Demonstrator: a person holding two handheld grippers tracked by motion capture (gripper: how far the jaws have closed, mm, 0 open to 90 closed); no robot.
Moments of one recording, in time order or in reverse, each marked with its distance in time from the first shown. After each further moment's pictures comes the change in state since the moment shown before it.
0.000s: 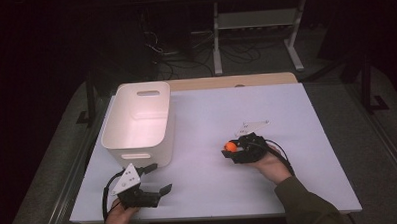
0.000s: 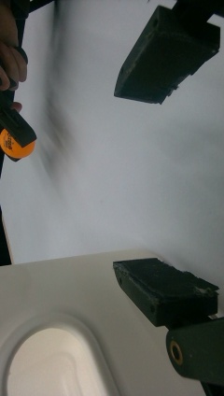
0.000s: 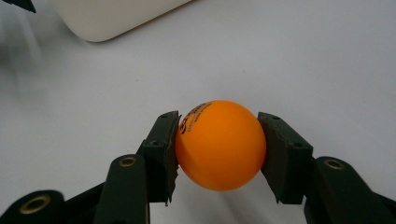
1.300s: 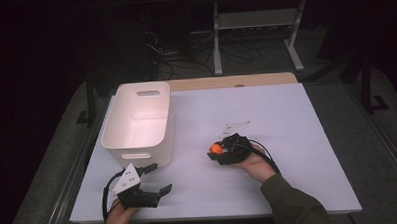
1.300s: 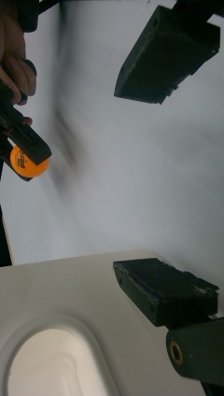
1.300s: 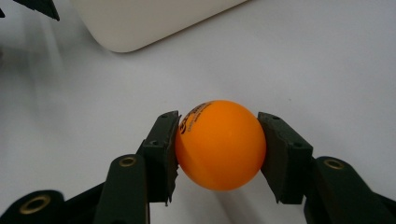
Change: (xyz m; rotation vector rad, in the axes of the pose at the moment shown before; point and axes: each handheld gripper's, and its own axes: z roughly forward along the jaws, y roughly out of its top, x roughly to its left) left arm 0.000 0.000 0.000 -0.002 -0.003 0.002; right arm 0.020 0.018 0.030 0.009 0.058 -0.050
